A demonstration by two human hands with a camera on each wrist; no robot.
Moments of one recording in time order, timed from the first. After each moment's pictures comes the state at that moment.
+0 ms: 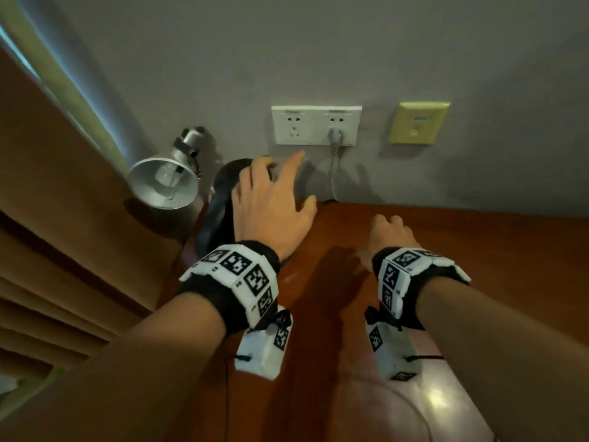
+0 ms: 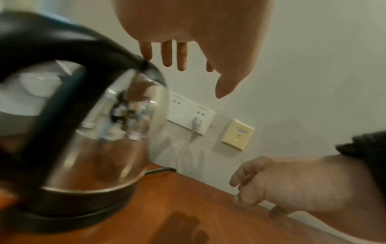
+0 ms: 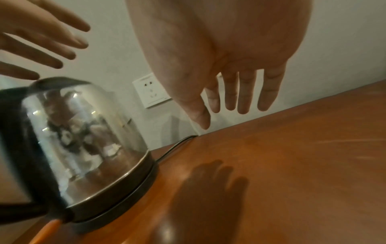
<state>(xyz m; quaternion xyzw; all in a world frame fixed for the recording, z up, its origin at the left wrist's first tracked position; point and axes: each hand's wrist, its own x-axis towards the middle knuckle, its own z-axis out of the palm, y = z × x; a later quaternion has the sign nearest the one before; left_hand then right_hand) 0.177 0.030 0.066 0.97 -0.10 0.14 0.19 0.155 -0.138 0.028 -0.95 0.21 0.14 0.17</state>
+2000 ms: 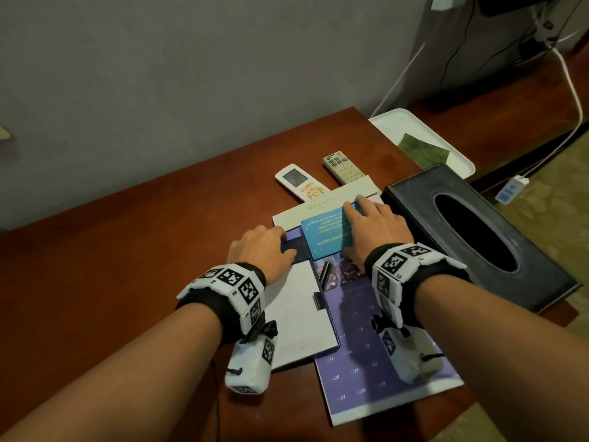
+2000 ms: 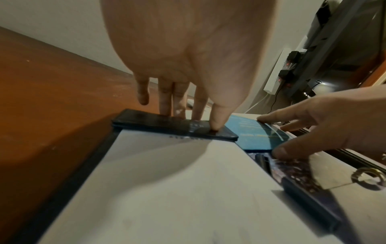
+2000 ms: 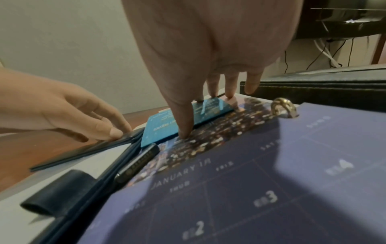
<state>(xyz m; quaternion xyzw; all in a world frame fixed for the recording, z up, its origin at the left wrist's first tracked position) -0.017 -0.464 -0.058 0.91 -0.35 -0.21 0.05 -0.135 -0.604 -0.037 -0.93 0.33 0.12 0.07</state>
